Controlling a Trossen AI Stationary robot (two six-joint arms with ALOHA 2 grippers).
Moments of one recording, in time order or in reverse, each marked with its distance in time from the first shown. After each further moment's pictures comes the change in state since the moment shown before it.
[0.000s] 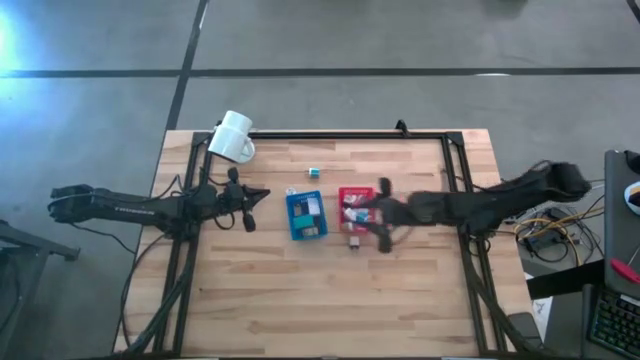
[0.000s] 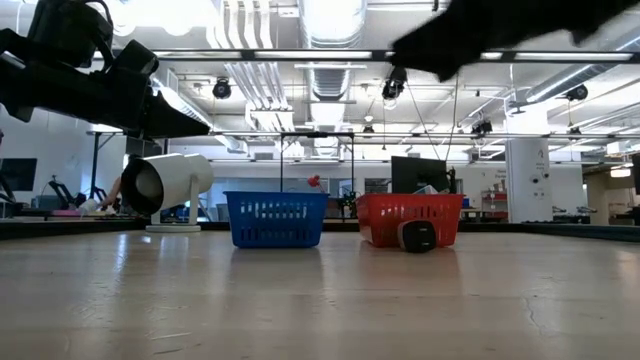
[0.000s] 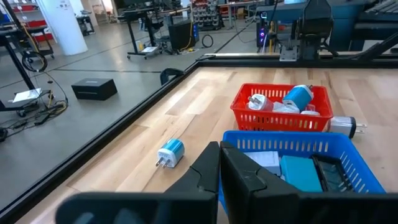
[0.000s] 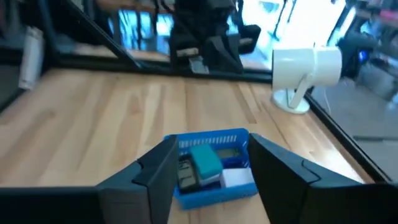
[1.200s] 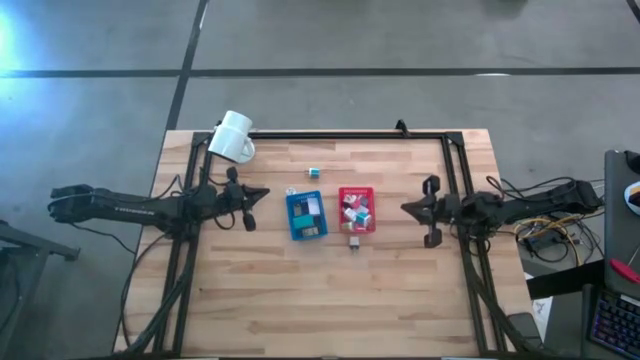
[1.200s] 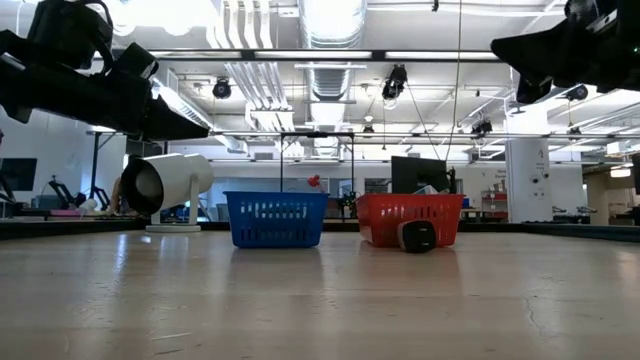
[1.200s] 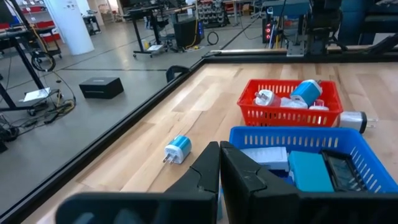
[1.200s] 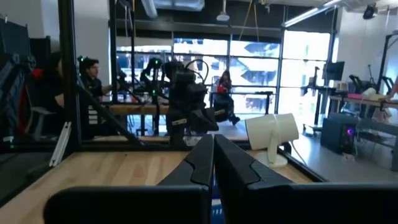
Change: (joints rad) left arm 0.000 0.000 -0.005 -0.002 -0.025 0.014; right arm 0.005 -0.780 -0.600 0.285 -0.001 -0.018
